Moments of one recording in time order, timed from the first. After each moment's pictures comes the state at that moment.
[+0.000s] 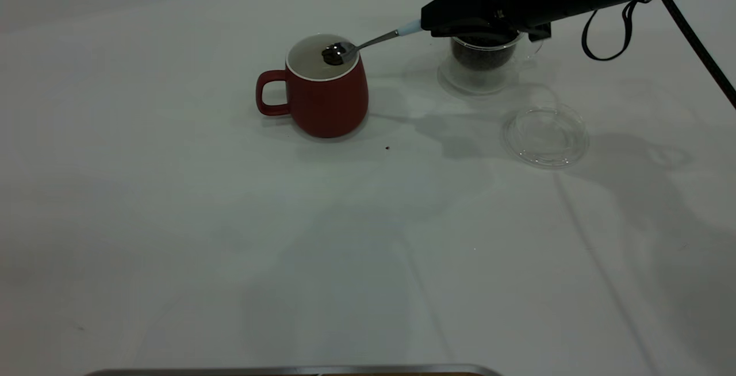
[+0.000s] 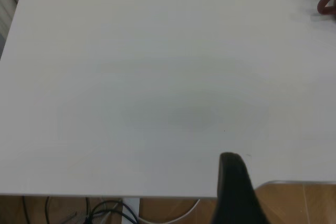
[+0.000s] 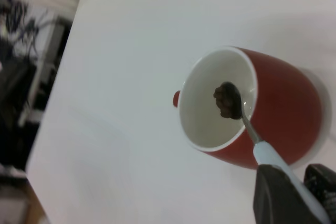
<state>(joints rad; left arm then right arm) 0.07 -0.02 -0.49 -0.01 1.14 0.06 0.06 2.31 -1.20 1.78 0.83 -1.61</state>
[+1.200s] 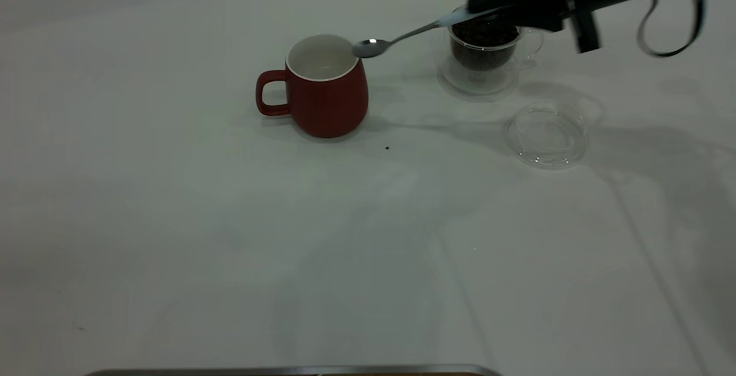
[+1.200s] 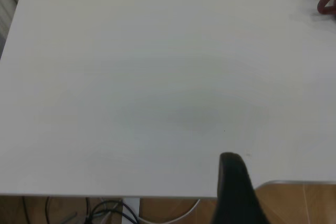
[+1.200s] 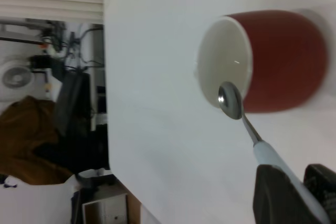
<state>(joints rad) 0.07 -0.02 -0.49 -0.01 1.14 0.06 -0.08 2.26 -1.20 1.52 0.95 -1.05</state>
